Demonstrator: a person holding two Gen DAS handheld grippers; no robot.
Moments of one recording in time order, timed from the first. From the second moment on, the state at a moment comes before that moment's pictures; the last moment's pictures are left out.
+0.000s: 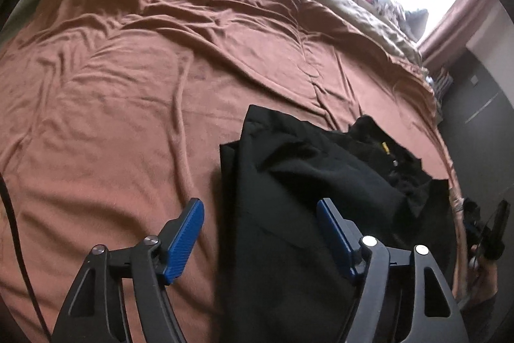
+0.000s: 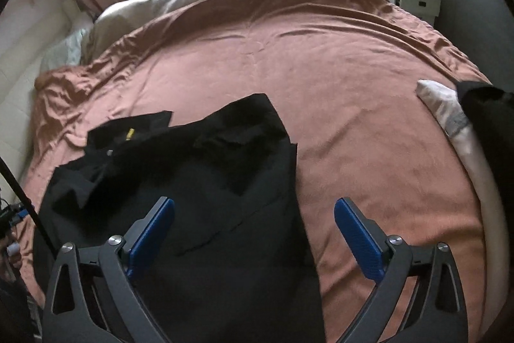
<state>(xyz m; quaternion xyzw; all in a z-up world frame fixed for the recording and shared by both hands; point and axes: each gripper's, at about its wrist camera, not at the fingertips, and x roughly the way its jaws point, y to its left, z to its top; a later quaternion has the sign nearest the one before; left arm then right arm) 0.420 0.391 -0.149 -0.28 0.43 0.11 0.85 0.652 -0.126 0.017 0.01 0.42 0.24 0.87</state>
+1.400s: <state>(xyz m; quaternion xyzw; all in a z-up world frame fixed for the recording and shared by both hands) 0.538 0.419 -0.150 -0.23 0.41 0.13 0.87 0.744 -0.076 -0.021 0.02 0.41 0.18 0.90</state>
